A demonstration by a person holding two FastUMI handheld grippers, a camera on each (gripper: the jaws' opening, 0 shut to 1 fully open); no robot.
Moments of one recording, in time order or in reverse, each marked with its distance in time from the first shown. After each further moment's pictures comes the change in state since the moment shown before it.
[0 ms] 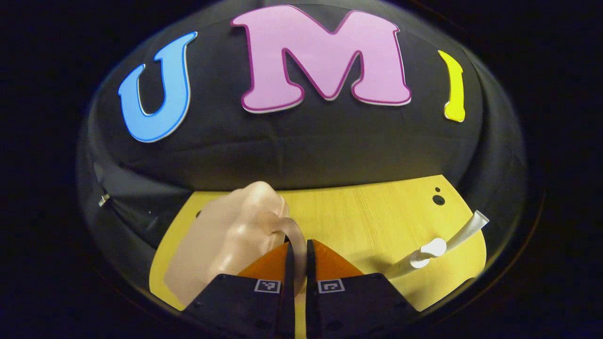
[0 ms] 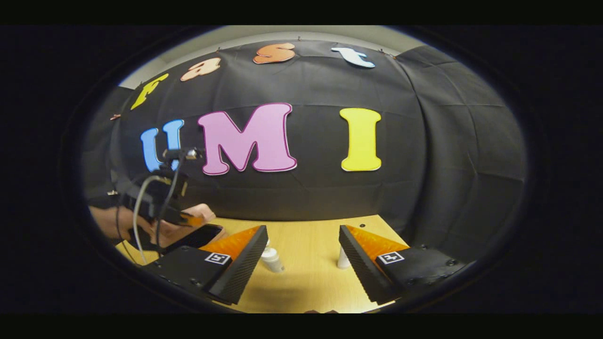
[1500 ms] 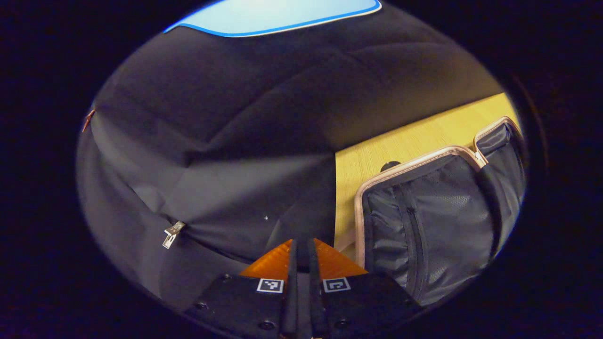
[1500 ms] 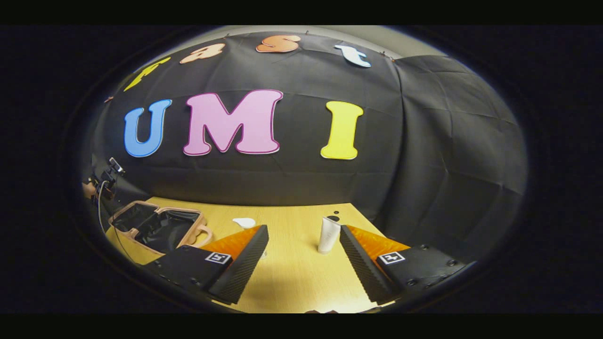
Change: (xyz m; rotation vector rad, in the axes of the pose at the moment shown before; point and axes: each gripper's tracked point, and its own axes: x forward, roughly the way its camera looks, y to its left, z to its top) left arm 0.097 0.455 -0.058 0.318 0.177 0.428; right arm -0.032 -0.001 -0.034 -0.088 0.083 -0.211
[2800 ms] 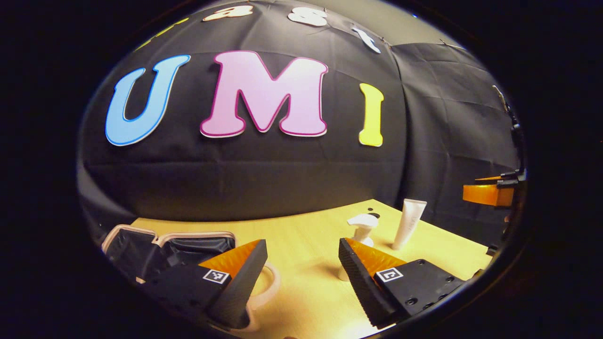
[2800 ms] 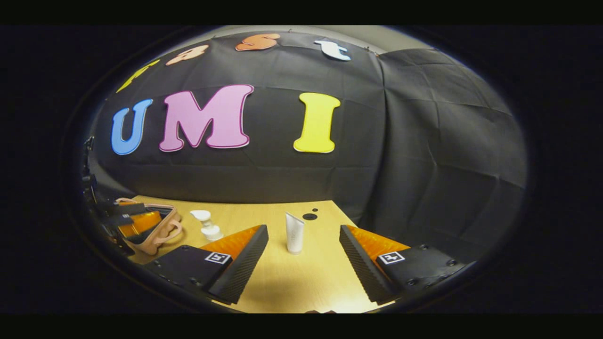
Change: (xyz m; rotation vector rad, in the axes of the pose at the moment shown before) left arm -0.373 -0.468 0.134 -0.294 -0.657 -0.790; right arm 0.034 -0.083 -0.041 0.022 0.018 -0.058
